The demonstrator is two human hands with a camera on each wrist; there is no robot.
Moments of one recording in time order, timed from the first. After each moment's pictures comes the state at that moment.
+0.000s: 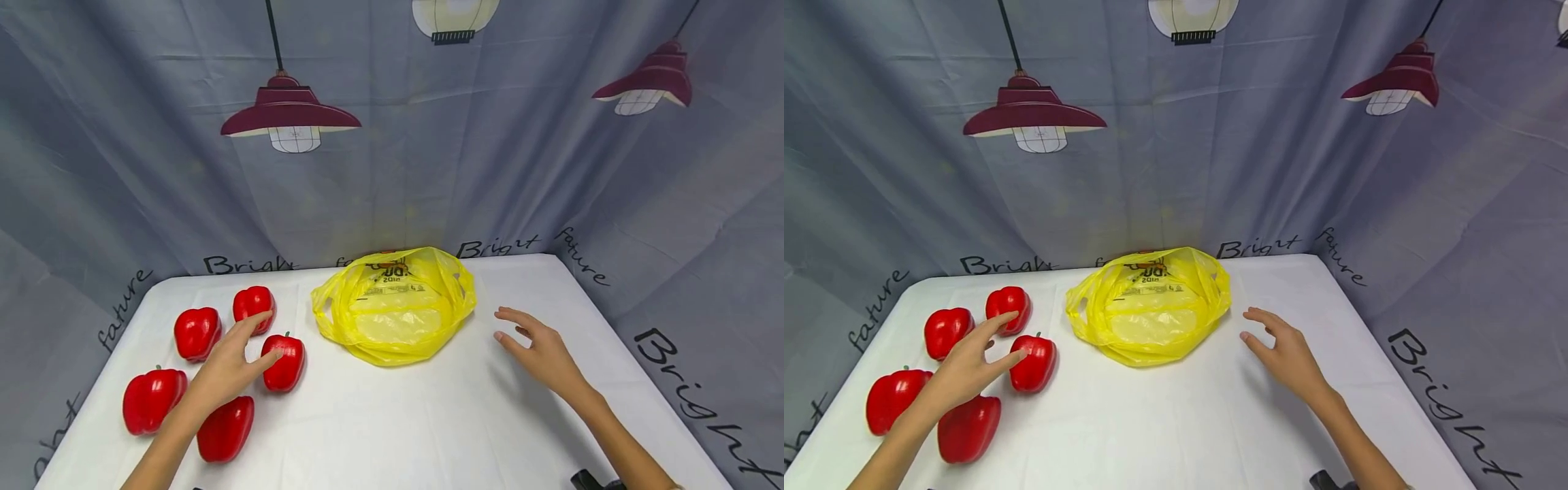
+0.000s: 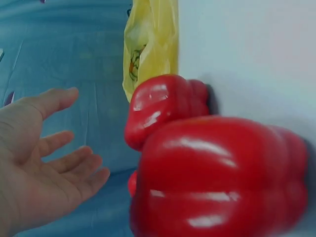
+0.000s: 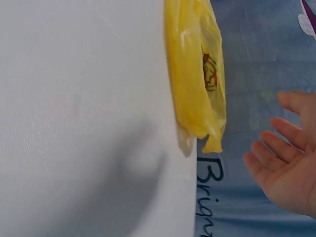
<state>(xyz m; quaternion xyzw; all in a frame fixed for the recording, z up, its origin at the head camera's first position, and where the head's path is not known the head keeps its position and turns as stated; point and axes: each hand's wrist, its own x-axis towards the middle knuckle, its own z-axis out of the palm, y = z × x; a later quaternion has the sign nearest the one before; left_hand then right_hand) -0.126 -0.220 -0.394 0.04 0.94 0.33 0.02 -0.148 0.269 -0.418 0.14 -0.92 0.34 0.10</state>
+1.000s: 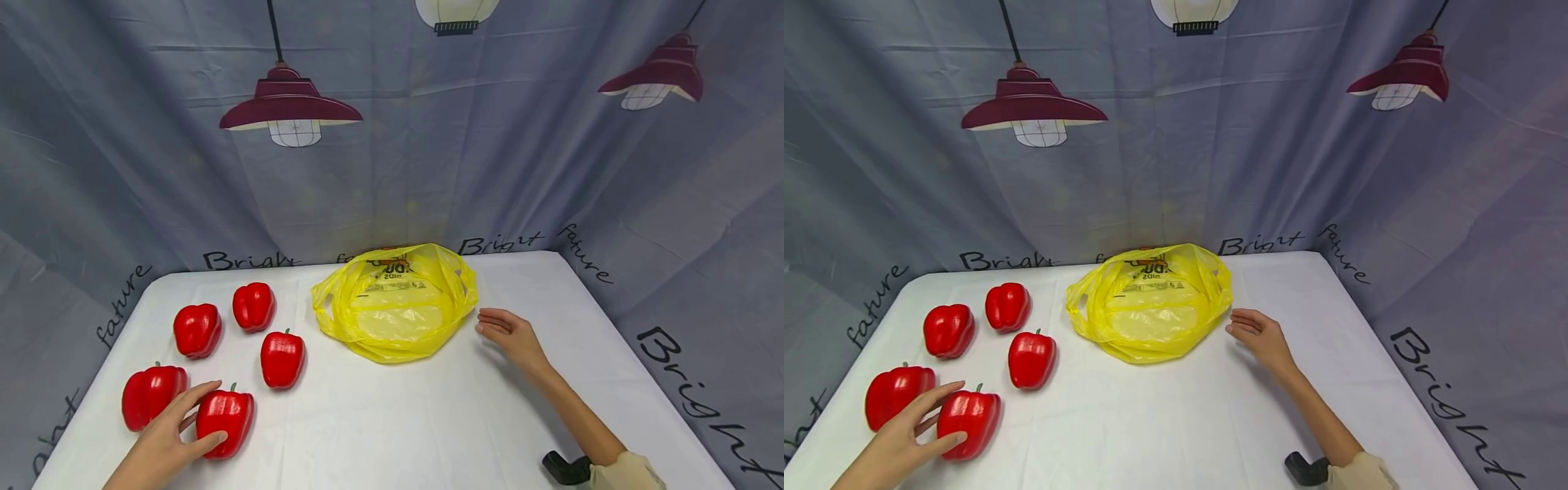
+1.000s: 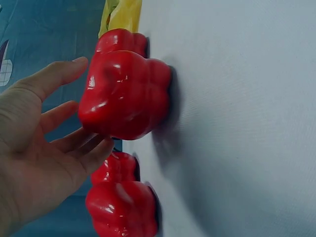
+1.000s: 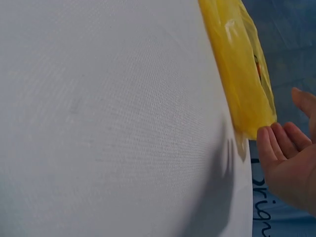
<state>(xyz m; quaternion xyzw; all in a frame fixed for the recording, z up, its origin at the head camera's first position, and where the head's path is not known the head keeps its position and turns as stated) -0.059 -0.287 -0.442 -0.08 0.91 0.37 0.16 -0.189 0.258 -0.469 0.03 -0.80 0.60 -0.01</state>
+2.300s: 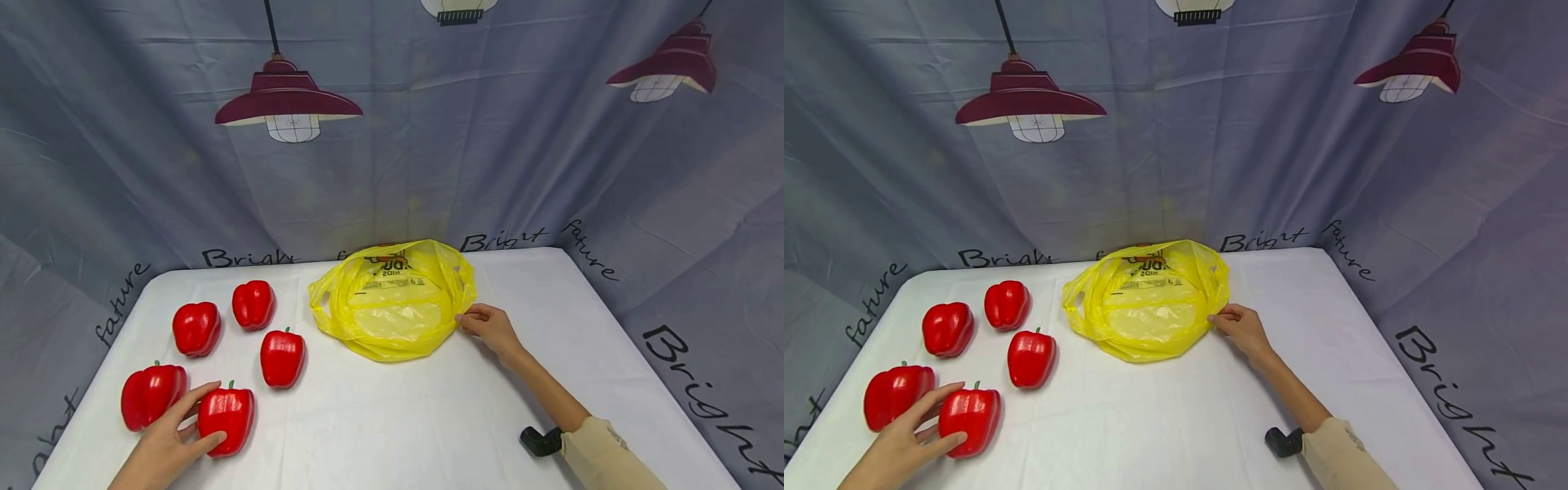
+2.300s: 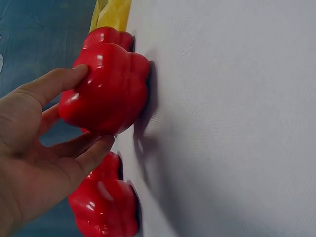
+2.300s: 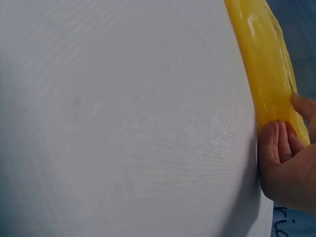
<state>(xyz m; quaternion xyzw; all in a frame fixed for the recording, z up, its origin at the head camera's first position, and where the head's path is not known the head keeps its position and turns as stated) -0.060 -0.290 -0.451 -0.13 0.88 0.42 0.17 -0.229 0.231 -0.493 -0.06 -0.81 0.58 -0.07</state>
